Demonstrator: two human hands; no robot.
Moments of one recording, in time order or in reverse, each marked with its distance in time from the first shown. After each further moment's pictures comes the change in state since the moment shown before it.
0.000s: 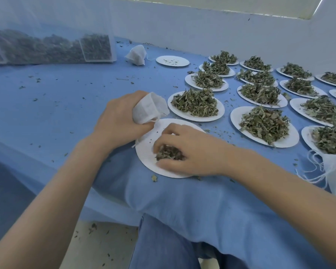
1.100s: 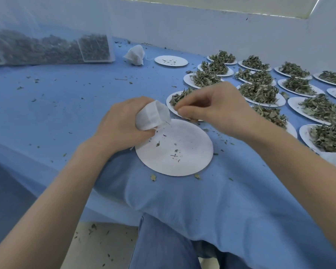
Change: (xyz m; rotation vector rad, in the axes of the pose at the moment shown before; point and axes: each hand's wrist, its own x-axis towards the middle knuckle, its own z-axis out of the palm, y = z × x) left_hand -0.005 -0.002 0.007 0.036 -0.001 0.091; right_hand -0.005 0.012 -0.053 0.583 0.435 0.160
